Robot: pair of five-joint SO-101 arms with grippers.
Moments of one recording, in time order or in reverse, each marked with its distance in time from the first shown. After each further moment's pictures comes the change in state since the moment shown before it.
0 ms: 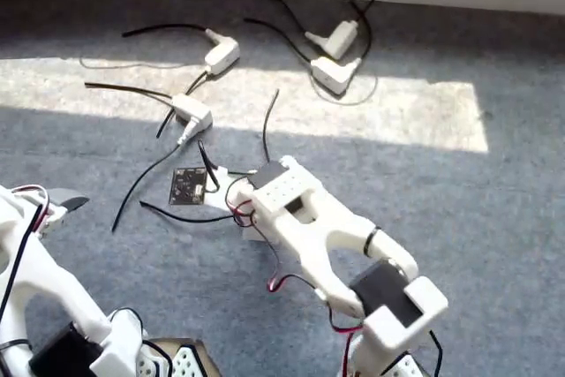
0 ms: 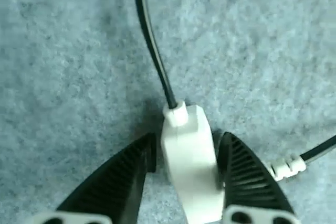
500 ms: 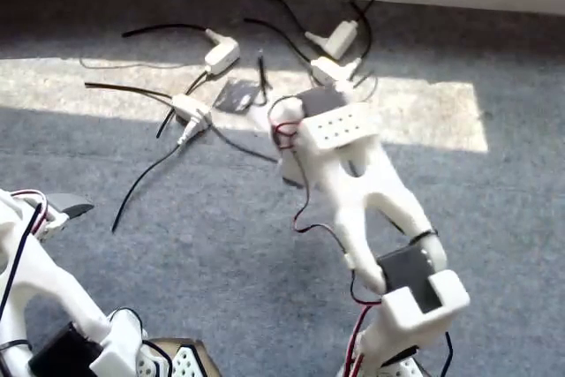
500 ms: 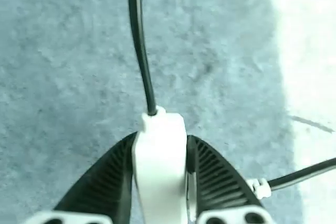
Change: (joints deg) left arm -0.4 0.0 0.3 0.0 -7.7; right arm 16.8 -4.7 -26.9 28.5 -4.1
